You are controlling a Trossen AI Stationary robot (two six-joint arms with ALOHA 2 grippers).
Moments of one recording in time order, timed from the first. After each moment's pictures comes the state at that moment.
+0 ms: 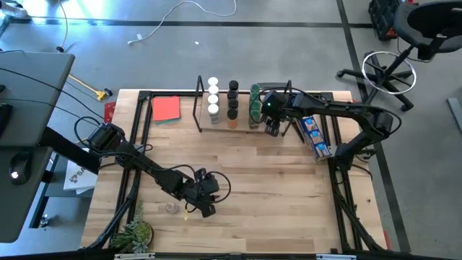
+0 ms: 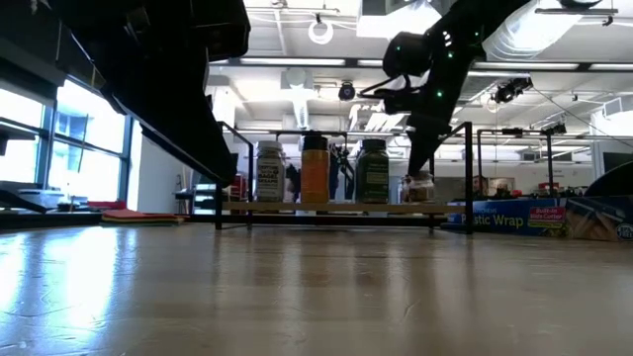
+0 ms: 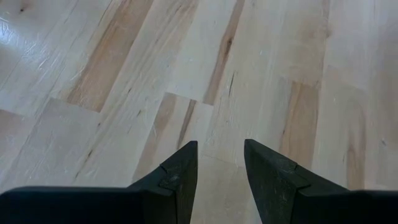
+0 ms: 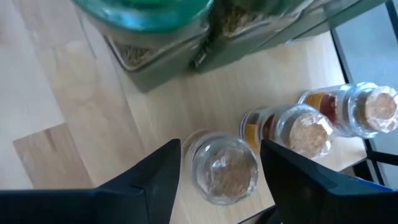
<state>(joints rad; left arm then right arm) -0.50 1.72 0.97 -0.23 -0.40 -0.69 -0.45 1.56 1.10 -0.69 0.18 -0.16</state>
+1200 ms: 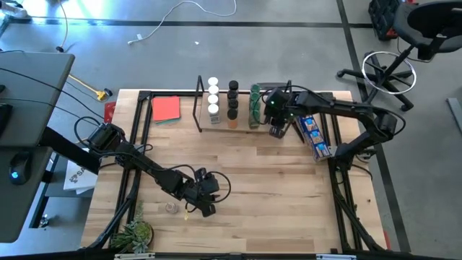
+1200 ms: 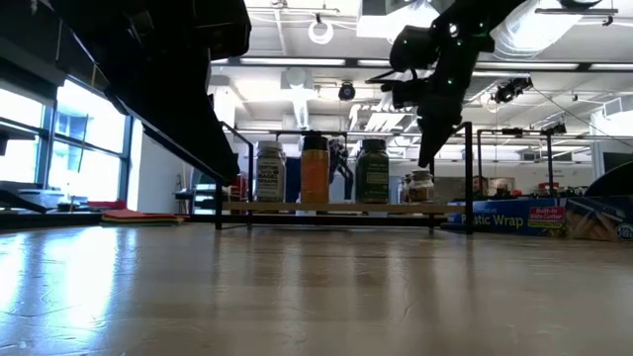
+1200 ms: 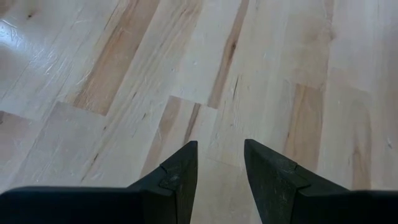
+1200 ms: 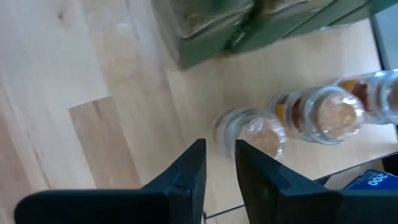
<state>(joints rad) -0.50 1.72 0.97 -0.23 -0.42 -0.68 -0.47 1.52 1.12 -0.80 0.06 -0.19</state>
